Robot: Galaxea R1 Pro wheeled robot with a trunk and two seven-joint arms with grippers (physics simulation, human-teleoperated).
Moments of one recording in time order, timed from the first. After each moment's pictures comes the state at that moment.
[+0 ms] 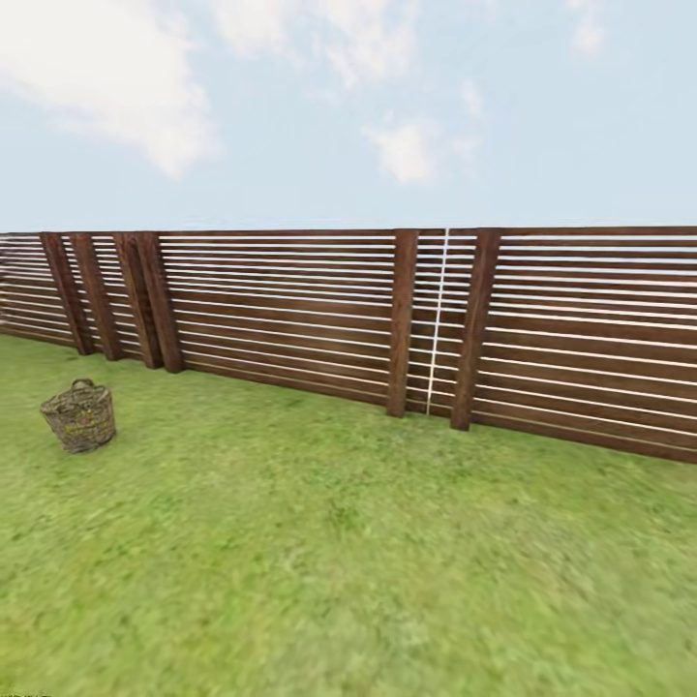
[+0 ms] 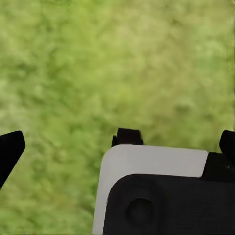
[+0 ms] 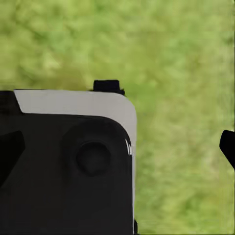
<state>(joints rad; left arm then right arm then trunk) 0.05 0.09 0.02 -0.57 0.15 0.23 -0.01 -0.08 -0.05 0.00 -0.09 -0.01 0.02 0.00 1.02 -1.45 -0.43</state>
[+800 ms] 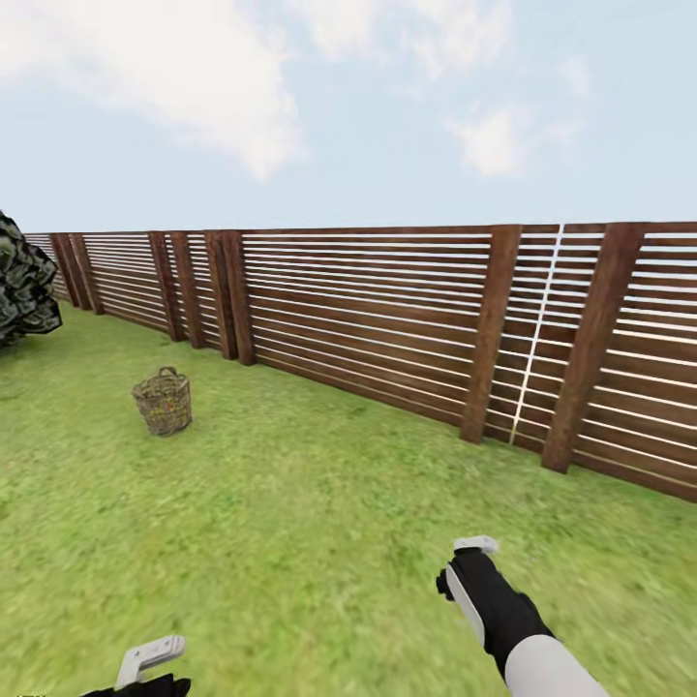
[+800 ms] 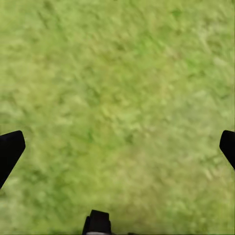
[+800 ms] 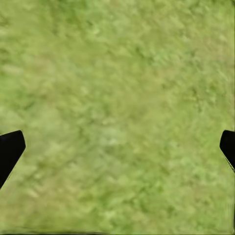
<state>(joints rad) -0.02 0.09 0.18 -1.21 0.20 0.72 0.01 -0.56 0.07 0.06 -0.64 -0.02 0.71 -0.33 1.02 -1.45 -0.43</state>
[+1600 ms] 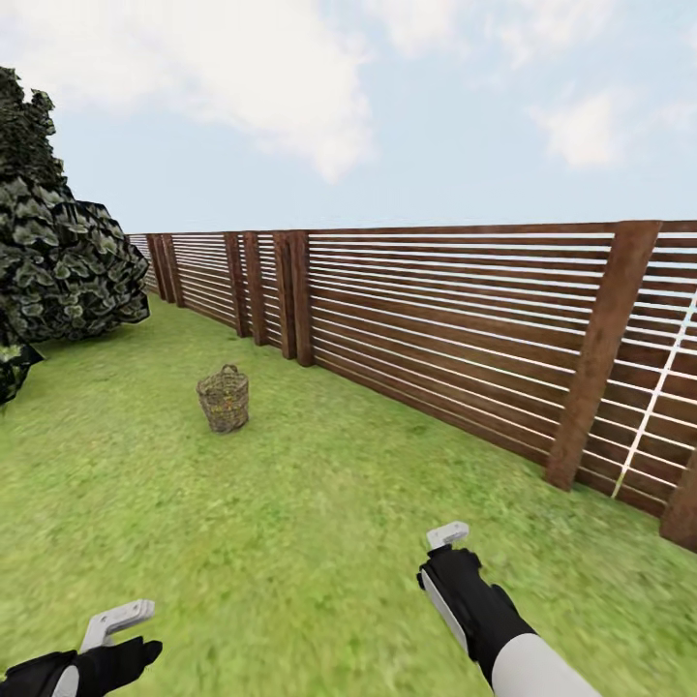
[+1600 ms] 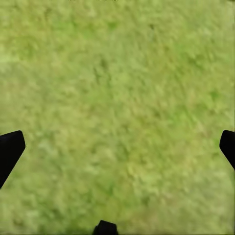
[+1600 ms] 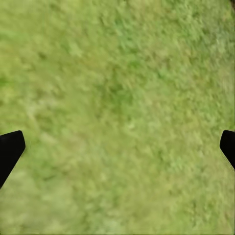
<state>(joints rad) -0.02 0.13 0.29 -1.45 0.21 0.93 0.01 -0.57 0.08 0.30 -0.68 -0.02 0.73 -0.34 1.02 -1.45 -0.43</state>
